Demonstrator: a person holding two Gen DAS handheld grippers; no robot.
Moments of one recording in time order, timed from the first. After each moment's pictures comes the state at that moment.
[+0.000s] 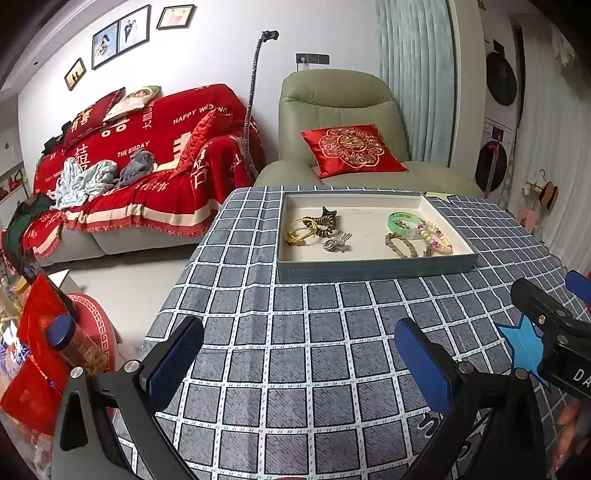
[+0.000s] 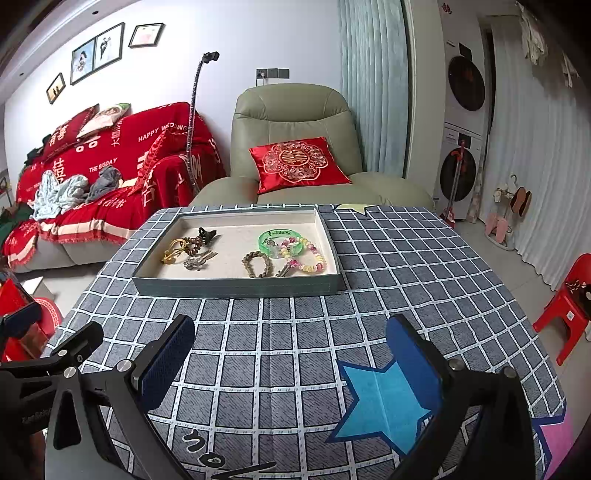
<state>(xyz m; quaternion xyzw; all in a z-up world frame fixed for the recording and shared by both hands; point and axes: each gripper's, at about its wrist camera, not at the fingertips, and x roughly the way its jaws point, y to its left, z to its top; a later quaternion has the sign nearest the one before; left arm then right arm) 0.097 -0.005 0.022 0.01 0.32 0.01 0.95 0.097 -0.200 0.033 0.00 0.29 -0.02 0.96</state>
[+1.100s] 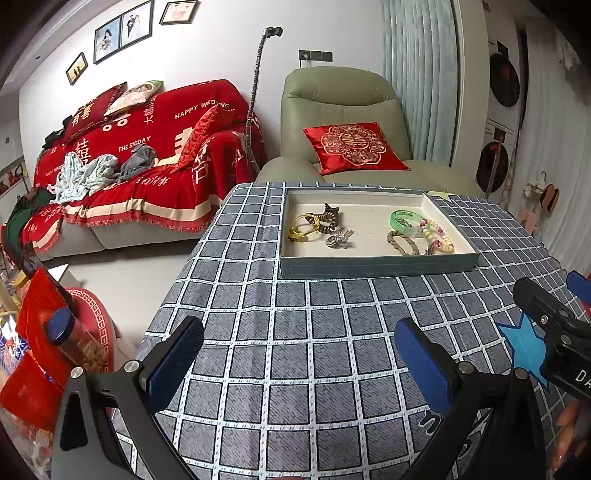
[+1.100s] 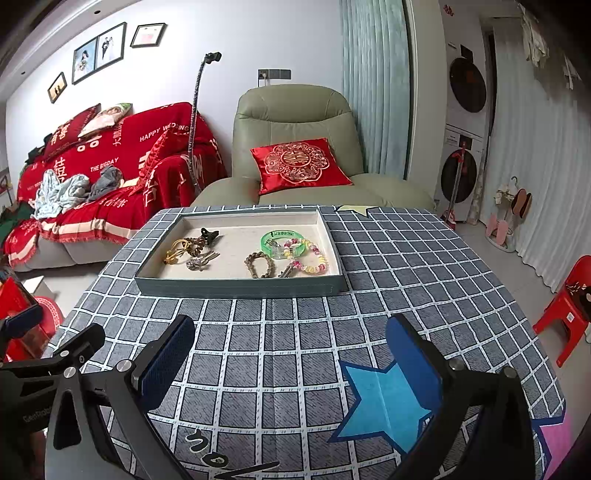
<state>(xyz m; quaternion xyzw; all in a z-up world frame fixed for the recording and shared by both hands) 0.098 -0.001 0.019 0.00 0.33 0.01 0.94 0.096 -0.195 0.037 0.00 0.29 -0.02 0.96</state>
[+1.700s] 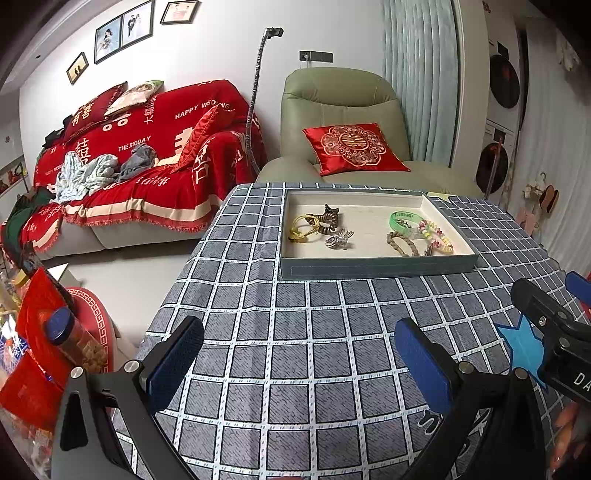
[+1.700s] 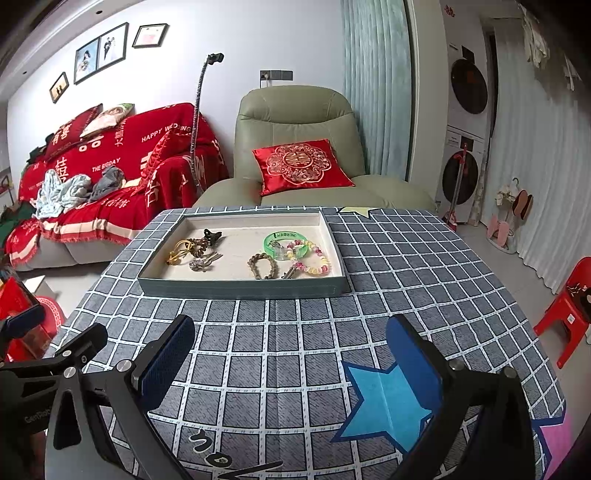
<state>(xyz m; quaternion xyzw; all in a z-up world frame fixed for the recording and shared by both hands) 0.098 -0.001 0.019 0.00 0.33 0.01 0.94 0.095 -0.196 0.036 0.00 0.29 -0.02 0.96</state>
